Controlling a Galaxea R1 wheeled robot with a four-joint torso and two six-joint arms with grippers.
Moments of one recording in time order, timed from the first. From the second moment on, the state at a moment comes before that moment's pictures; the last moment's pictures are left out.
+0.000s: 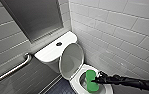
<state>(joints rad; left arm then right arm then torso) 1.56 3.00 -2.44 0.17 0.05 0.13 -0.47 2.55 -1.73 -0.12 -0.30 0.55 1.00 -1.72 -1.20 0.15</state>
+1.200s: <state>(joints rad) 1.56 3.01 -2.44 0.17 0.05 0.13 -0.51 2.65 -1.78 -0.13 -0.20 0.67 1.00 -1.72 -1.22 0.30</state>
